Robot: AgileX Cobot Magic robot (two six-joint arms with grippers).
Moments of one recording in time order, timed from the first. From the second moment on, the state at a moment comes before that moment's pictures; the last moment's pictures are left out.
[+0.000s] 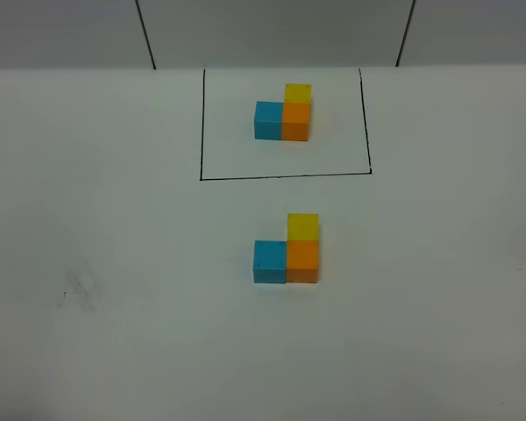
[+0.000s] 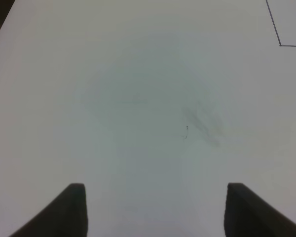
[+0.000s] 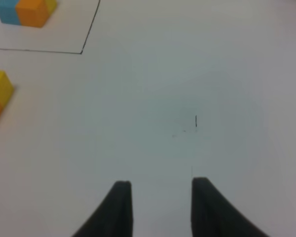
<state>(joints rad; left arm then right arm) 0.05 -0.01 -0.50 0.03 1.08 -0.04 0.07 0.00 -0.50 0.02 1.07 -0.04</state>
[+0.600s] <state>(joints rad) 0.05 -0.01 -0.50 0.03 1.08 -0.04 0.03 0.00 -0.50 0.02 1.07 -0.04</state>
